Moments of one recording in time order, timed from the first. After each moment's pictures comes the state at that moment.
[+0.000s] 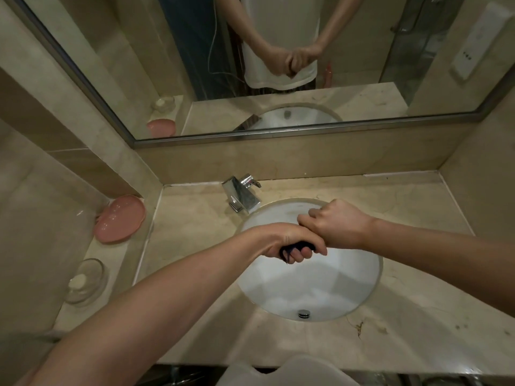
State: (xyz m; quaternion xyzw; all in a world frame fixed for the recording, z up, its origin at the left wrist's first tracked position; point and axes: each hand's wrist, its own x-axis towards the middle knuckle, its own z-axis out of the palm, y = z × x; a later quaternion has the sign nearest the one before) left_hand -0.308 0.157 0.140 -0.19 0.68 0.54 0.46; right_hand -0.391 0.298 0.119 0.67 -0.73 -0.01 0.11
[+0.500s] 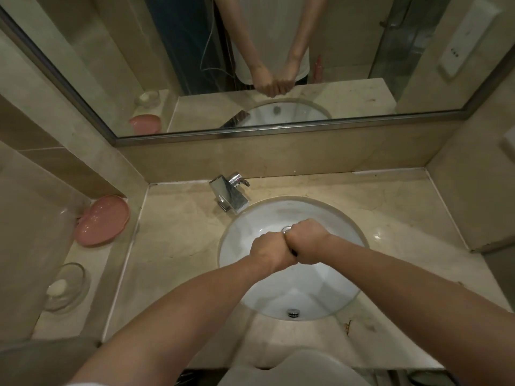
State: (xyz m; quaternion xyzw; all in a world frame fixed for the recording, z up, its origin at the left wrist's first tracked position) left_hand -0.299 0.169 0.062 -0.17 0.94 0.19 0.22; right_hand -0.372 0.262 0.067 0.52 -0.82 -0.17 -0.18
